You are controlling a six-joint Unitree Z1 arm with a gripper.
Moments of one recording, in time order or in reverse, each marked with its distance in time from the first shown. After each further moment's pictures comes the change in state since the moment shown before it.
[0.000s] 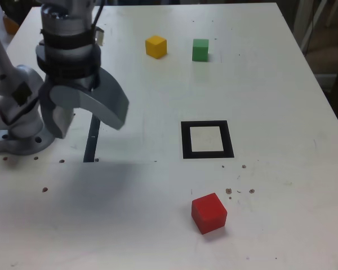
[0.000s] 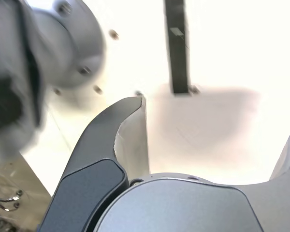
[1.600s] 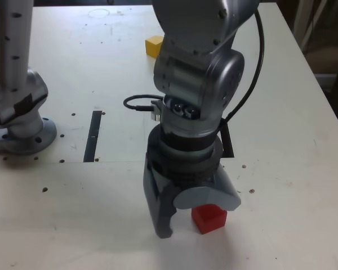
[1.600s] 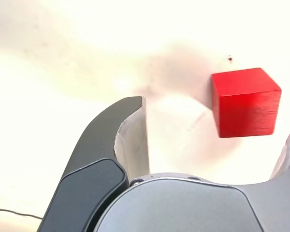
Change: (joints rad) arm -0.203 0.579 -0.609 -0.044 -0.025 -0.540
